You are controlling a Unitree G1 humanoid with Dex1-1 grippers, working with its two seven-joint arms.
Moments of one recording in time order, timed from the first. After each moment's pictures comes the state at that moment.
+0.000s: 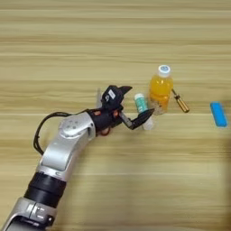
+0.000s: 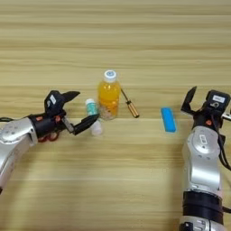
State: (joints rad) left arm -0.26 0.18 -0.23 0.09 -0.20 0.18 -0.67; right arm -0.17 -0.15 -0.34 0.10 0.00 0.03 -0.25
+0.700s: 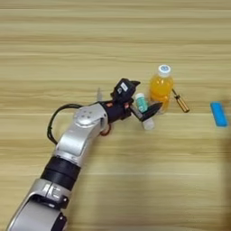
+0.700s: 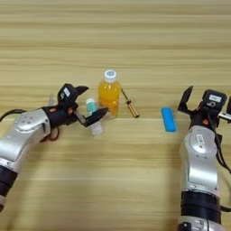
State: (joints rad) left arm -0.38 0.10 -0.24 0.25 -0.15 0.15 -0.64; right arm -0.17 -0.14 -0.32 0.09 0.01 0.03 -0.24
